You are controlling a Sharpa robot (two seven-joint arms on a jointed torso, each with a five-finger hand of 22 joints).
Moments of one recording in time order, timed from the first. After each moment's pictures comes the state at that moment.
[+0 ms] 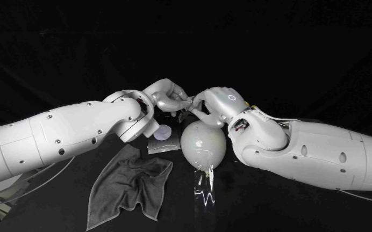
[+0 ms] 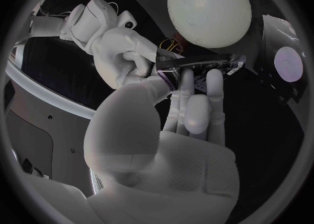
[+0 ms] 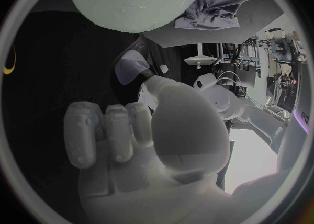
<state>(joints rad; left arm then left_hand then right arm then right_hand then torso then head) 1.40 -0.70 -0.09 1.51 -0.81 -0.35 -0.13 1.29 -0.15 0.78 0.07 0.04 0.96 0.10 0.53 0.26 1.21 0.04 0.52 0.25 1.33 -0.03 1.41 0.90 0.16 0.91 0.08 1.05 0.61 1.35 -0.68 -0.18 1.65 -1.78 -0.61 -0.50 1.31 -0.16 0.49 0.18 0.05 0.98 0.13 0.18 0.46 1.47 0.04 1.45 1.31 1.47 -0.02 1.57 1.31 0.02 1.47 0.08 1.47 1.31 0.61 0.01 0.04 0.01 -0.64</state>
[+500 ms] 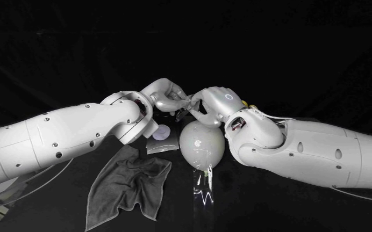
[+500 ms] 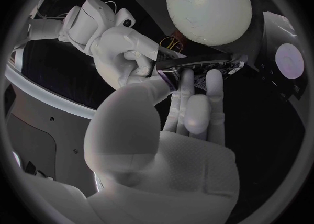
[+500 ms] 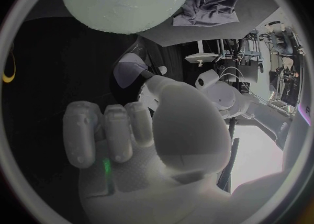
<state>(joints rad) 1.40 -0.71 -0.09 1.52 -0.84 -0.39 -0.13 1.29 -0.14 0.78 0.07 0.04 0.96 0.10 0.53 0.26 1.21 0.04 0.52 0.25 1.33 -0.03 1.41 0.90 0.17 0.91 0.08 1.05 0.61 1.35 -0.67 -0.18 1.65 -1.73 -0.60 -0.52 1.29 -0.20 0.47 0.19 0.05 0.95 0.15 0.13 0.43 1.47 0.06 1.45 1.31 1.47 -0.01 1.57 1.31 0.02 1.47 0.09 1.46 1.31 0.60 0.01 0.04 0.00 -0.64</state>
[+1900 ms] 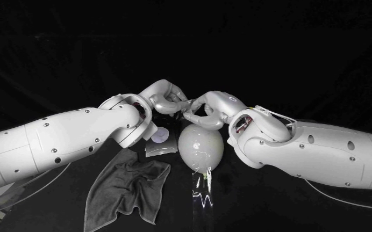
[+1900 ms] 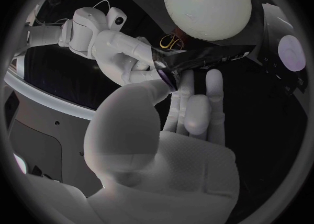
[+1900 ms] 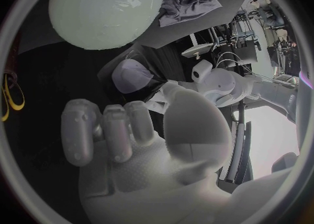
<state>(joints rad) 1.39 -0.70 -0.09 1.52 -0.88 -0.41 -0.10 1.29 -0.15 0.78 0.06 0.05 0.96 0.10 0.54 0.26 1.21 0.04 0.53 0.25 1.34 -0.02 1.41 0.92 0.17 0.91 0.08 1.05 0.61 1.38 -0.73 -0.17 1.71 -1.47 -0.55 -0.44 1.04 -0.17 0.27 0.29 0.18 0.91 0.15 0.07 0.36 1.46 0.07 1.40 1.31 1.46 0.00 1.57 1.31 0.03 1.47 0.10 1.39 1.31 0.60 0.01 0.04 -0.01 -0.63</state>
